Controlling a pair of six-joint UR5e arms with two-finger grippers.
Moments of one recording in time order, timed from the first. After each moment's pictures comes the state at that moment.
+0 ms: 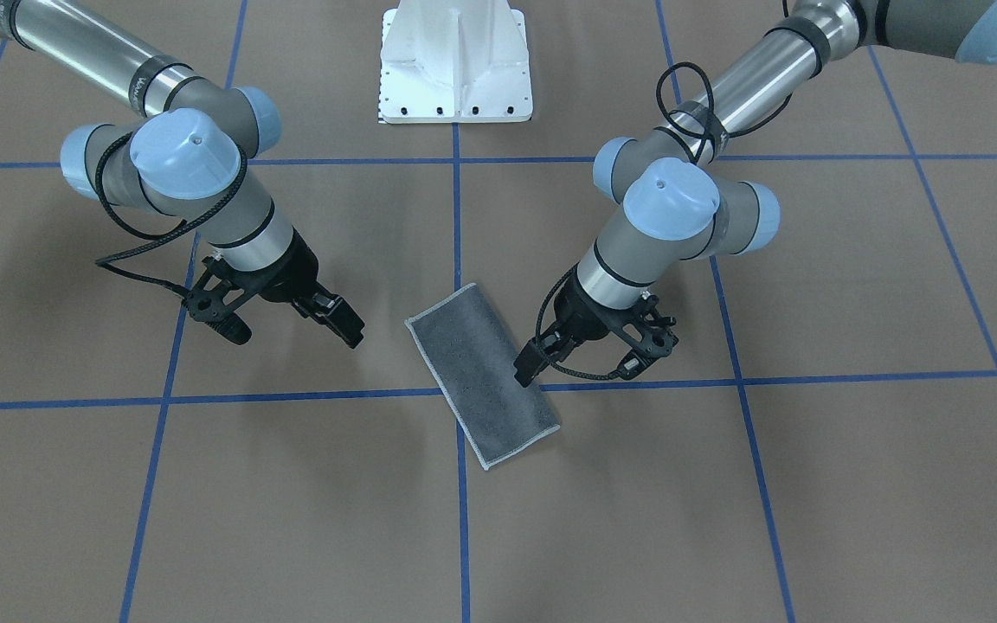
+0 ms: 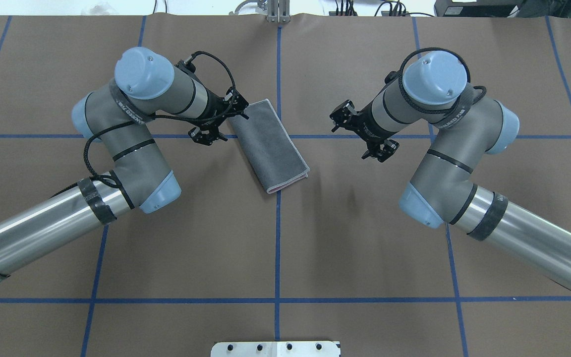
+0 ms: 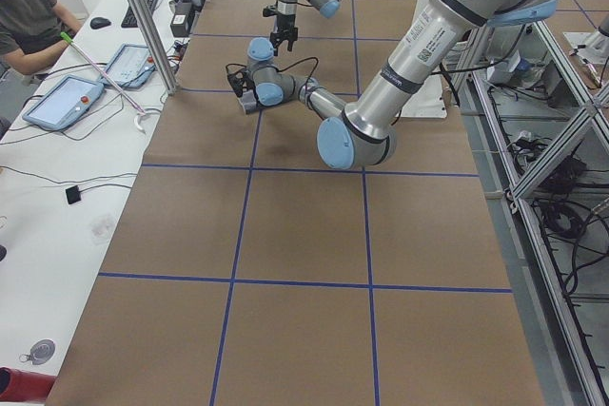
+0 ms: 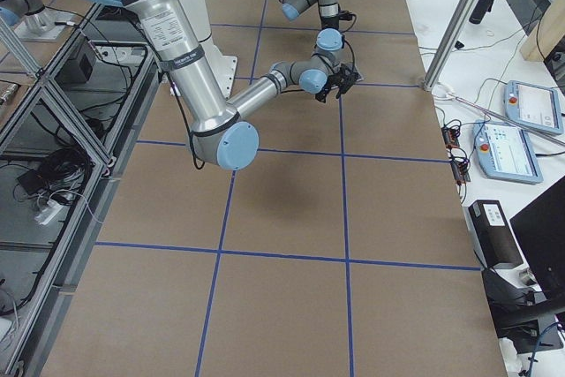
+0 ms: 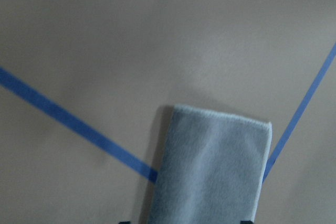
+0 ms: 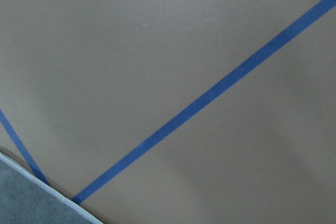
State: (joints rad) left arm -0.66 -2.26 -1.37 -2.24 -1.98 -2.01; right arm 0.76 -1.04 1.56 -1.15 2.07 1.81
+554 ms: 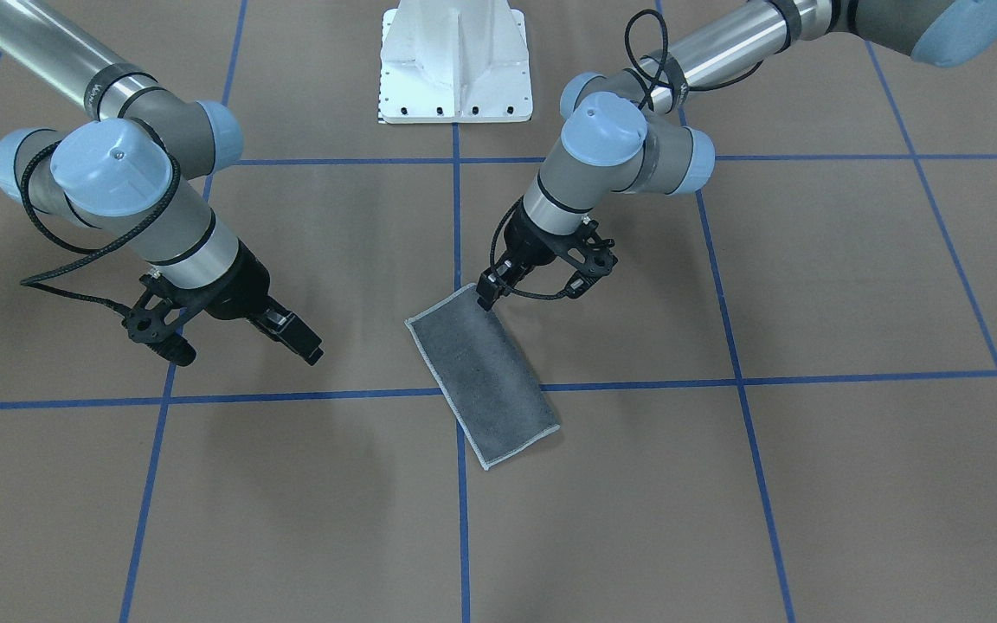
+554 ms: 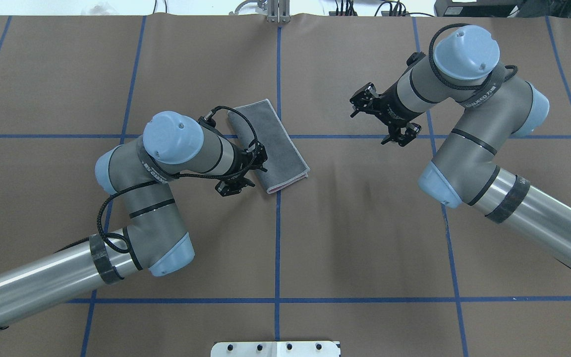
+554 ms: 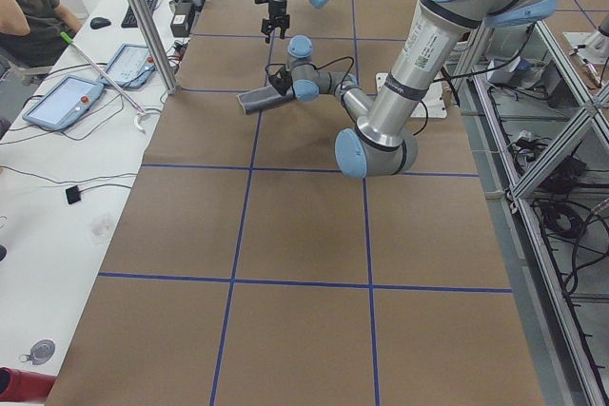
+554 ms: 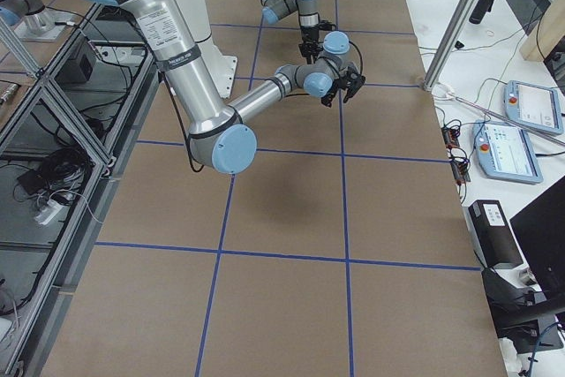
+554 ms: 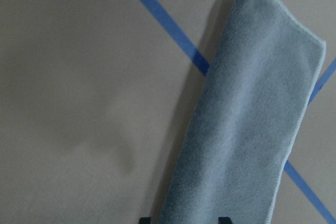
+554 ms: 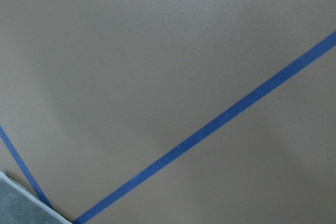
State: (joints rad) left arm -0.52 -2.24 -1.45 -2.17 -1.87 -2.10; right arm 0.80 -1.06 1.56 -1.15 2.10 1.76
